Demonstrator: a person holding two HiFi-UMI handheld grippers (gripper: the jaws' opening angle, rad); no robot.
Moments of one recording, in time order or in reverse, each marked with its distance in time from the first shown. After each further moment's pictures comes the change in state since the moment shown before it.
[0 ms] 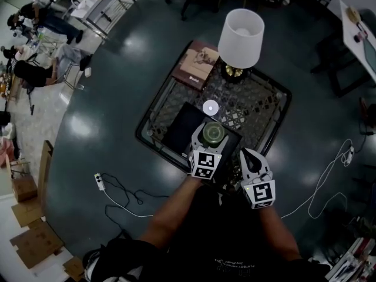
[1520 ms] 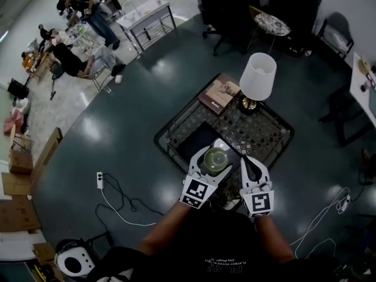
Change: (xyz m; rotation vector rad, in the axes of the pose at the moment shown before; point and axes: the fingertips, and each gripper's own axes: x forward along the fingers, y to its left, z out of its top) left arm -0.149 -0.033 0.118 0.038 -0.230 0.003; right arm -0.032 0.028 0.111 -0.138 -0.243 0.102
